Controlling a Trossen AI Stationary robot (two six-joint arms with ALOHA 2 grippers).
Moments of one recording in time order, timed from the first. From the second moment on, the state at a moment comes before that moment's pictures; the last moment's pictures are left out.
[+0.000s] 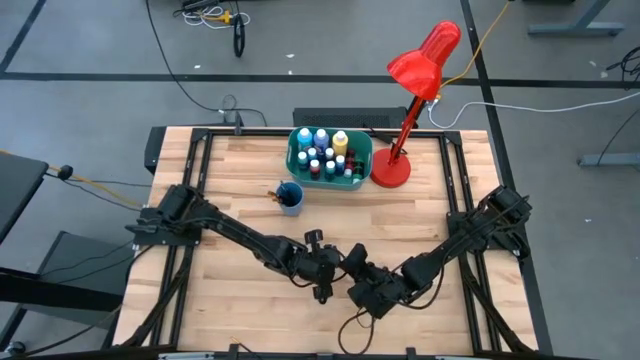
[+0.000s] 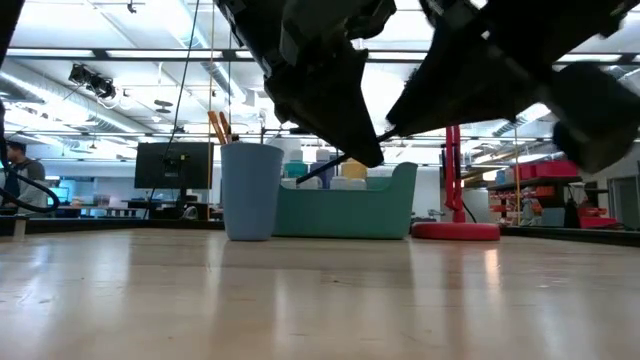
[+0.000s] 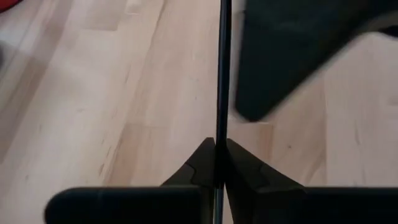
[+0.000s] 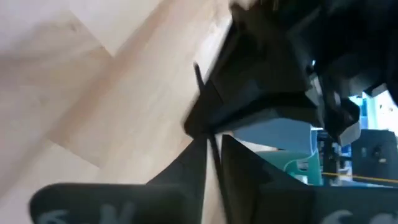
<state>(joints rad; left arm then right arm) -0.37 1.98 1.41 -0.35 -0.41 -0.41 0.62 1.80 1.05 -0.13 0.83 -0.54</state>
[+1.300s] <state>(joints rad) -0.47 1.82 1.41 0.02 -0.58 -0.03 0.71 1.27 0.45 1.08 0.54 -0.36</state>
